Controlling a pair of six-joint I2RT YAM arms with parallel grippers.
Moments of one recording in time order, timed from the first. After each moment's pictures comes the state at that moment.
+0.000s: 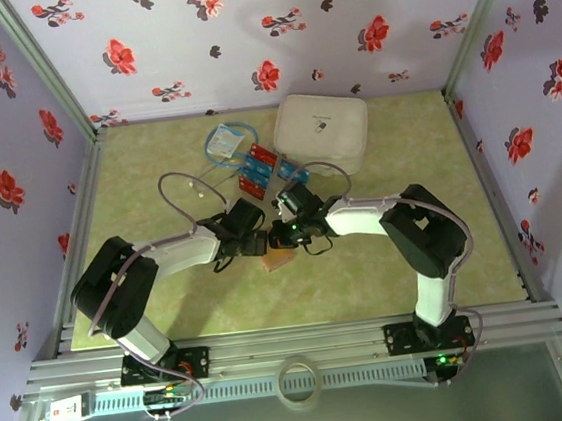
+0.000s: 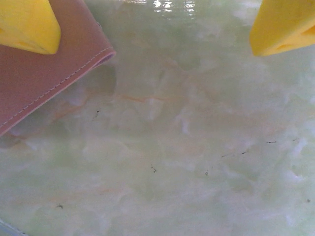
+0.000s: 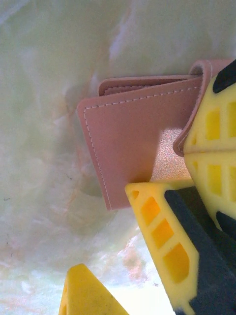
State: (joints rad) left arm -0.76 1.64 0.86 -0.39 -0.30 -0.53; right arm 0.76 1.86 1.02 -0.15 -0.42 0.67
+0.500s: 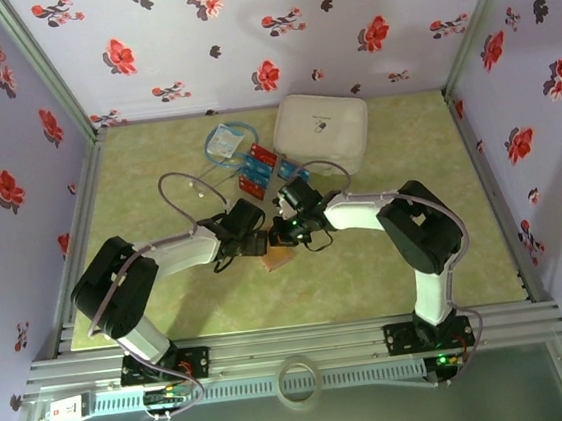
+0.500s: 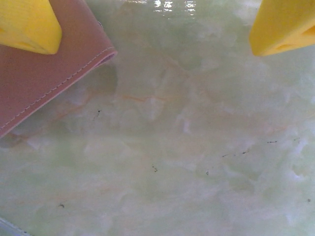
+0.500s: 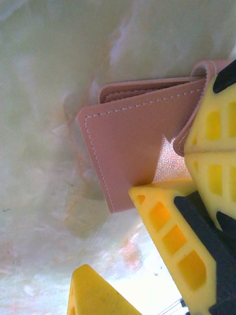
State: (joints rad) left arm -0.77 1.64 0.86 -0.39 -0.31 -0.54; right arm 0.74 1.88 1.06 -0.21 -0.48 0.69
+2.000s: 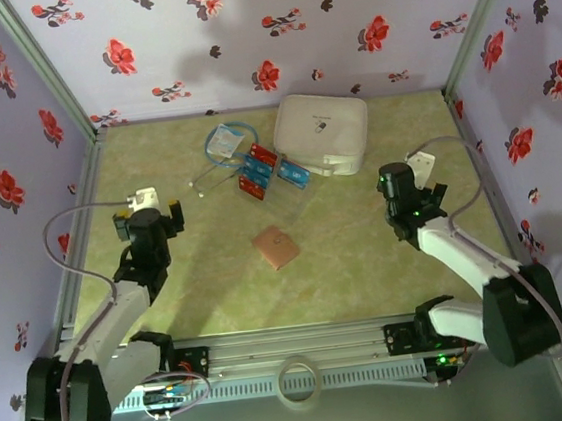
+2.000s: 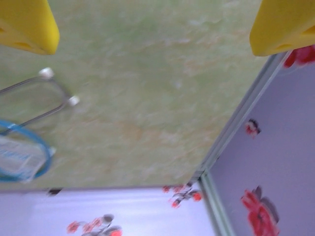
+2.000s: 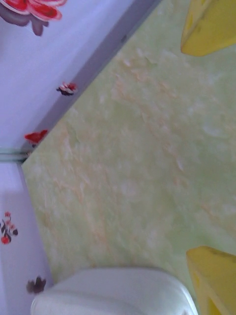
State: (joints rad) left arm -0.25 1.00 0.42 0.19 -0.52 -0.02; right arm 0.30 1.20 0.62 -0.06 0.73 0.41
